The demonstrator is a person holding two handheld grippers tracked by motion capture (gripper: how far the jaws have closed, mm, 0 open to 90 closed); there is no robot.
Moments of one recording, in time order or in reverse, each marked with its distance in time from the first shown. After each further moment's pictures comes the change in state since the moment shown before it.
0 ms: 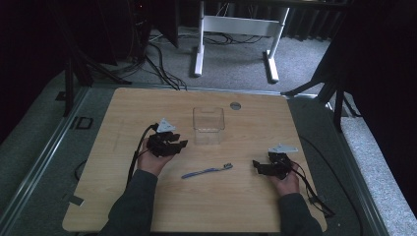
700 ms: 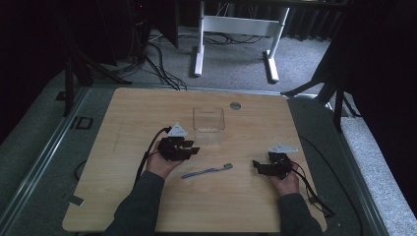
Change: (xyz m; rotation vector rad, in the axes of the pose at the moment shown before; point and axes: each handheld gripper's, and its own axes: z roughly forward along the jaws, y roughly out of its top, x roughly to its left) left arm -0.025 0.006 0.017 0.037 -0.168 0.106; right arm 0.000 0.000 0.000 0.000 0.000 0.000
